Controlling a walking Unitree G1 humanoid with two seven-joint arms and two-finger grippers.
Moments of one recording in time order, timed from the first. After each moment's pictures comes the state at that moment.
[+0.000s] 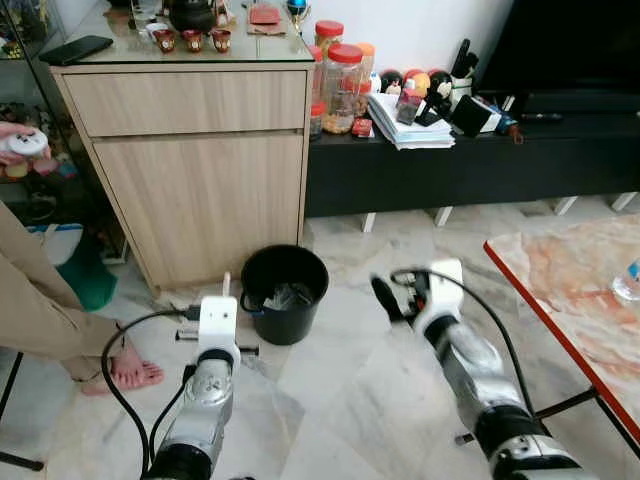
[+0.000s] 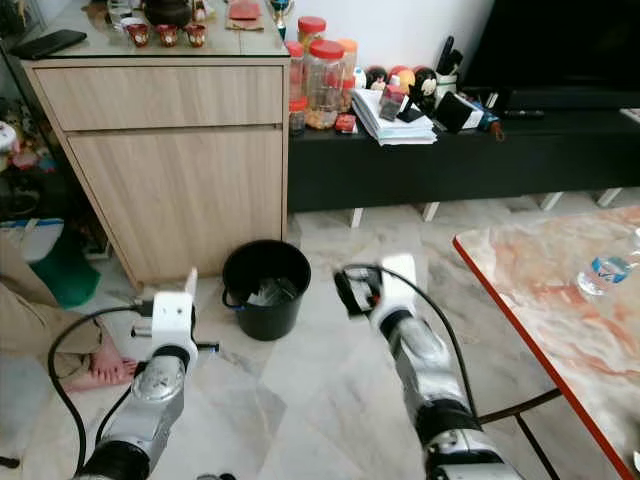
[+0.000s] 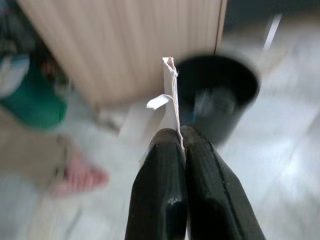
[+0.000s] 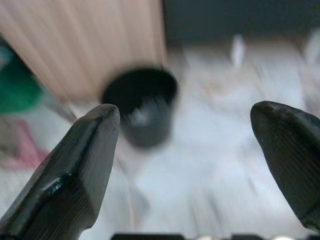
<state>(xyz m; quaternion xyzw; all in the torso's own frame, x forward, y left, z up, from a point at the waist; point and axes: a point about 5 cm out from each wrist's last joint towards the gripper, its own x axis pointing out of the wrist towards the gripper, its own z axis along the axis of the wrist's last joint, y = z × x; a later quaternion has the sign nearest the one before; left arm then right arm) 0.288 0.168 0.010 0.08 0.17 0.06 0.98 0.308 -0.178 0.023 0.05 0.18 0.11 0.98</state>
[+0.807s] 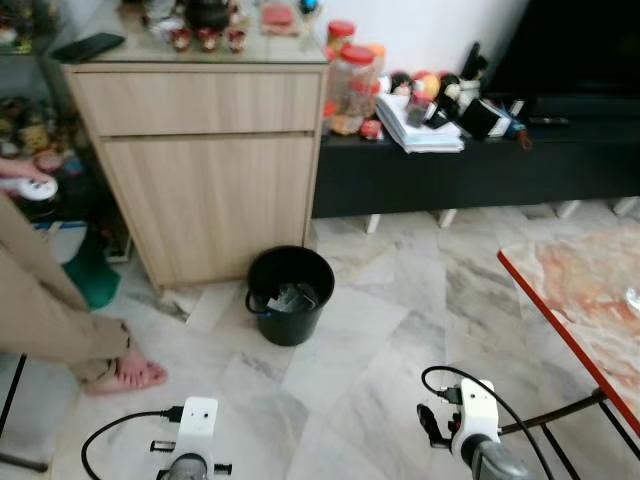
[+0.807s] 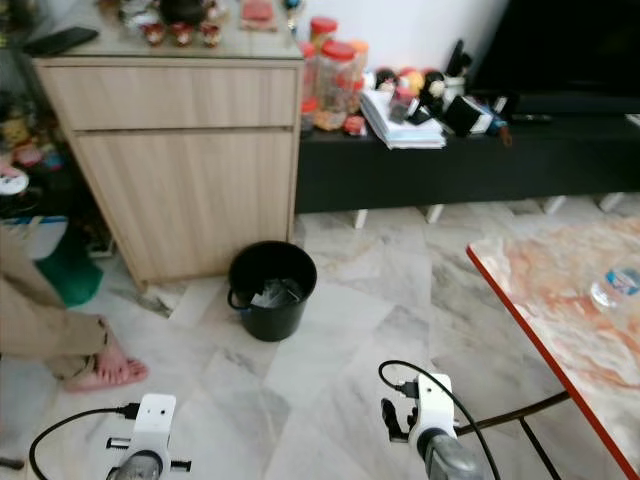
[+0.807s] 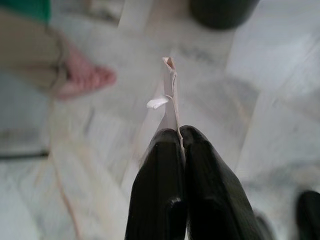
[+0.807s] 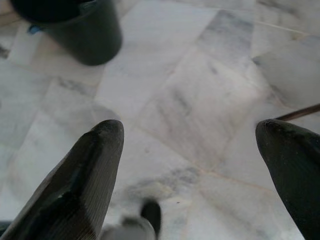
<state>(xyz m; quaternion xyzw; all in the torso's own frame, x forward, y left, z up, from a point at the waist) 0.216 0.180 -0.061 0.10 0.35 0.06 0.93 0.214 -0.213 -0.060 0.06 0.38 -0.01 0.92</state>
